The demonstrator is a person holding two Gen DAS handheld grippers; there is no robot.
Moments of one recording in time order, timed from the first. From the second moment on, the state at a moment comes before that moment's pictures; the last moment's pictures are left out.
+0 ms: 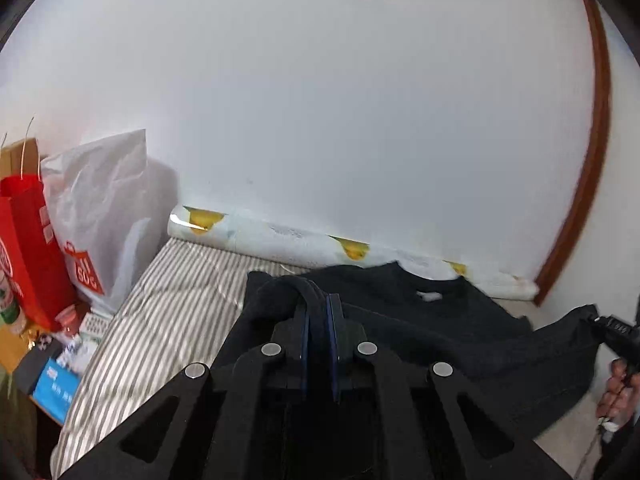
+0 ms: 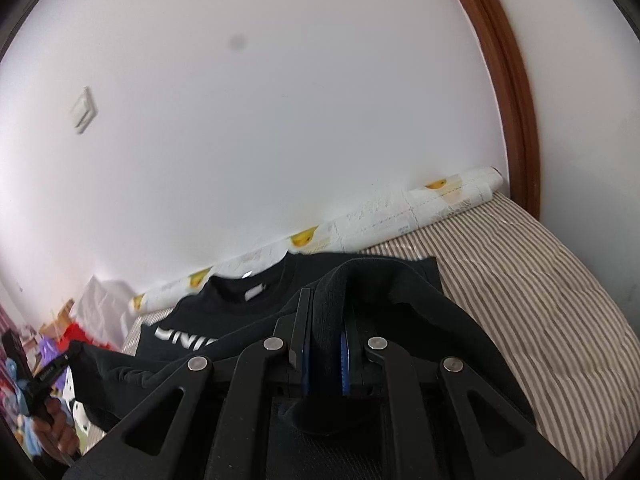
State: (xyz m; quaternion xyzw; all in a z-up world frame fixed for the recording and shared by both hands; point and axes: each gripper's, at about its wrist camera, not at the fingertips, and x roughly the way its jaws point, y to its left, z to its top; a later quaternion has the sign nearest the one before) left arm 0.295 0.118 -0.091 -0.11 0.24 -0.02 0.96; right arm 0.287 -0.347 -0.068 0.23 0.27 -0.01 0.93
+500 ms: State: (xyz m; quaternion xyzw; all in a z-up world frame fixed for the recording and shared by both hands) left arm 0.377 0.116 -0.158 -0.10 0.32 0.02 0.94; right arm 0.397 -0.347 -0.146 0.23 0.33 -0.06 0.91
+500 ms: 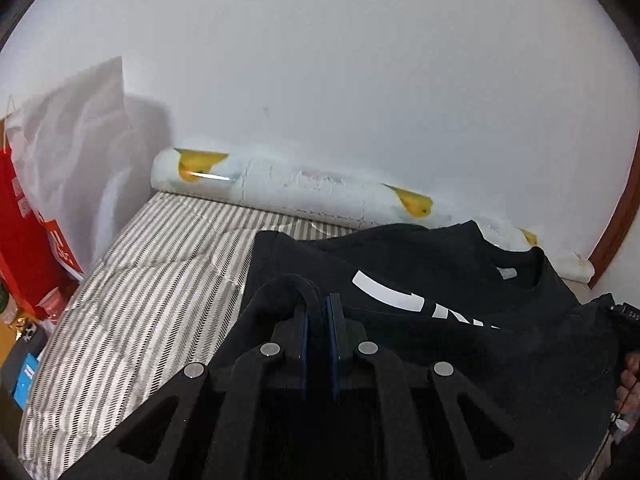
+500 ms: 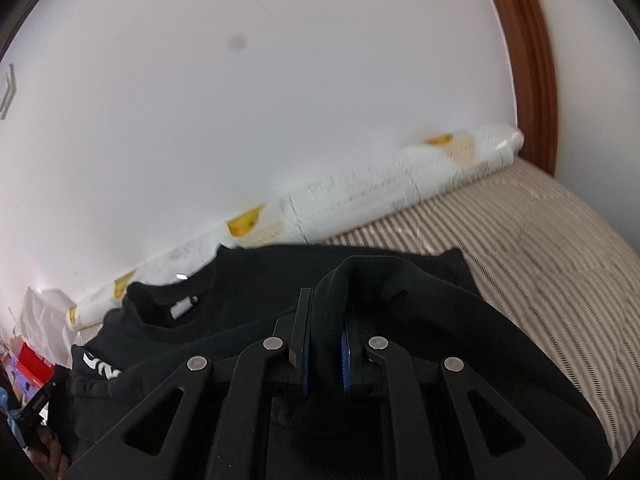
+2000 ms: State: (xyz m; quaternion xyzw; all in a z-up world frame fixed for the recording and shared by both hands) left arm 0.384 0.105 -0.165 -0.07 0.34 0.01 0.94; right arm 0.398 -0.349 -0.164 0.23 0.35 -0.06 0.91
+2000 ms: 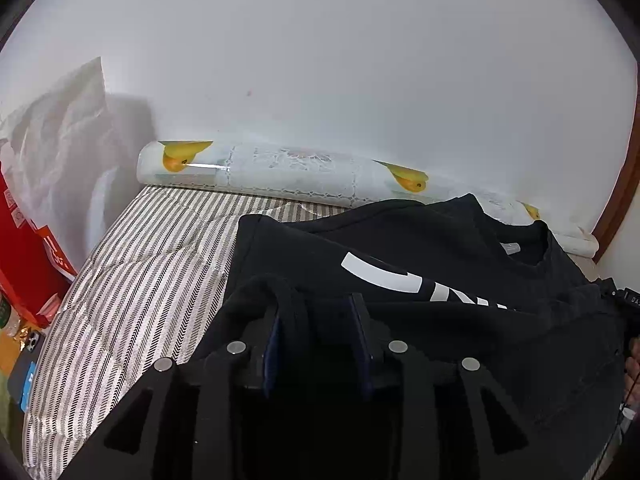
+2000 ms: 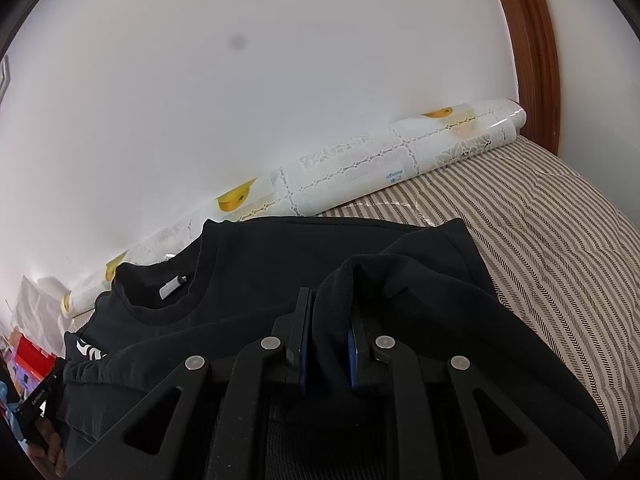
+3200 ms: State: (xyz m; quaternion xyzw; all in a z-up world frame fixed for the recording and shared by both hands) left arm 0.376 0.098 -0.156 -0.07 0.31 -0.01 0.95; right arm 0.395 -0.318 -0.151 0.14 0.35 -0.05 0.93
